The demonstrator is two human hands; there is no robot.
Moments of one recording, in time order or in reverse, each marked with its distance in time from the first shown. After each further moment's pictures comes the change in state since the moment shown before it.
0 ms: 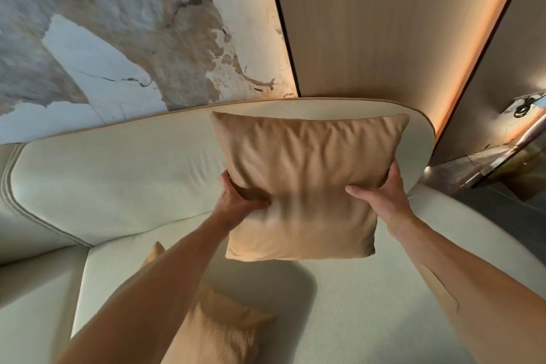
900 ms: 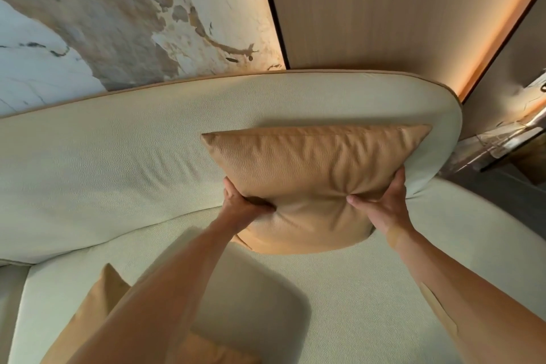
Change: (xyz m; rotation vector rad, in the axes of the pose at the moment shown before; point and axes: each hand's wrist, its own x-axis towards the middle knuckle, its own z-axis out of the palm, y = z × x) left_hand 0.118 -0.055 0.081 0.138 -0.042 -0.196; right_hand 0.101 0.107 0.029 -0.100 0.093 0.024
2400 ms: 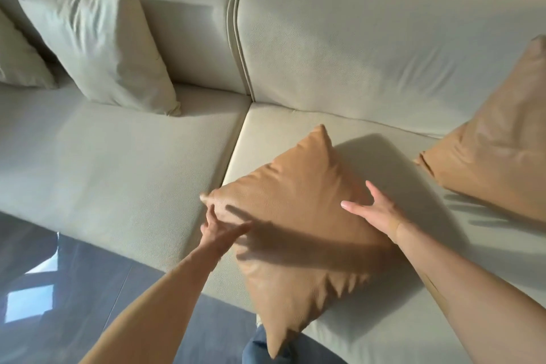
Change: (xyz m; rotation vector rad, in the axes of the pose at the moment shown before) left_hand -0.329 -0.383 -0.236 -0.263 0.369 -0.737; right_hand -0.333 -0.041 0.253 -0.630 -0.931 0.099
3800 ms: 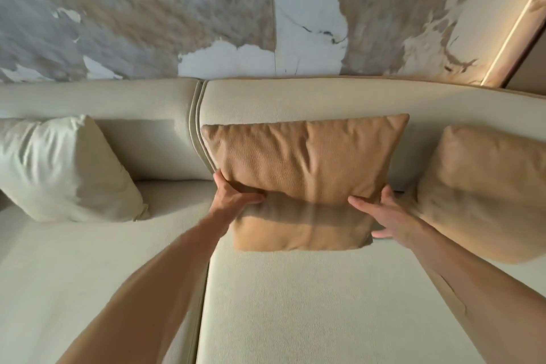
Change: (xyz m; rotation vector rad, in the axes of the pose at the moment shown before) left_hand 0.027 0.289 -0.046 -0.229 -0.155 0.574; right_hand 0.016 -0.113 -0.120 0.562 0.170 0.048
